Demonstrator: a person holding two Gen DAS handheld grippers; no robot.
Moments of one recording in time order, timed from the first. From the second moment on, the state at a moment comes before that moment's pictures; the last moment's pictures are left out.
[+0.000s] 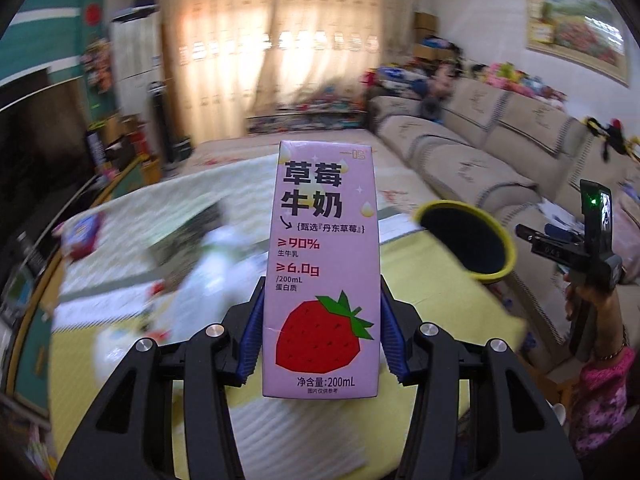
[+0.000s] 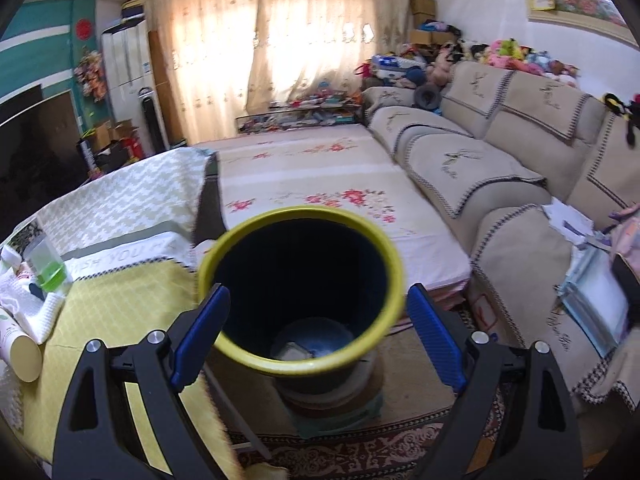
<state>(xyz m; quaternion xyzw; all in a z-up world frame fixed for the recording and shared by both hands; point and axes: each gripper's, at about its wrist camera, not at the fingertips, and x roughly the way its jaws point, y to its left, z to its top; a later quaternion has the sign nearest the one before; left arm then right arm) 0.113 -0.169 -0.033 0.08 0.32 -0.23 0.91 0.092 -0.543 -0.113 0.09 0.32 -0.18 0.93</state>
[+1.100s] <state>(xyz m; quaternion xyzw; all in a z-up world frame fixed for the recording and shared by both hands) 0.200 -0.424 -0.059 0.08 0.37 -0.36 0.85 0.049 -0.607 -0.128 0.15 0.30 -0.22 0.91</state>
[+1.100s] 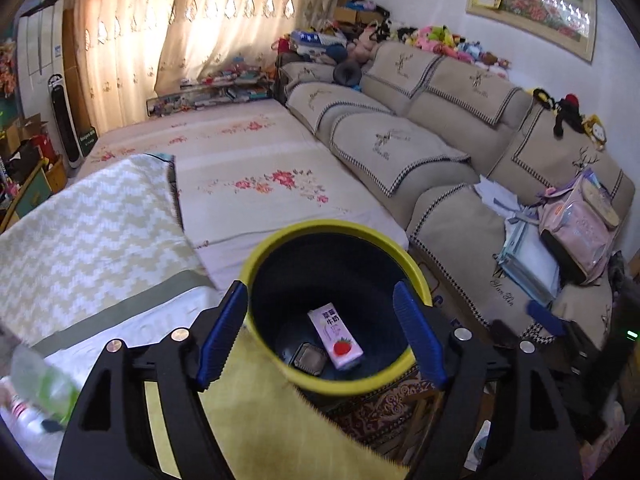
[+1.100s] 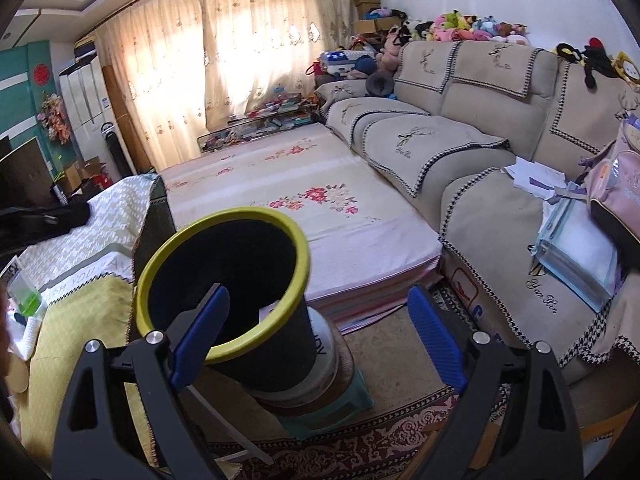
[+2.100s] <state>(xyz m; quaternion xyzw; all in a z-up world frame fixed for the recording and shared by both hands) 0.102 -0.020 -0.019 -0.03 0.29 -0.06 0.95 0.105 -0.305 -0.100 0.05 0.34 0.15 0.93</state>
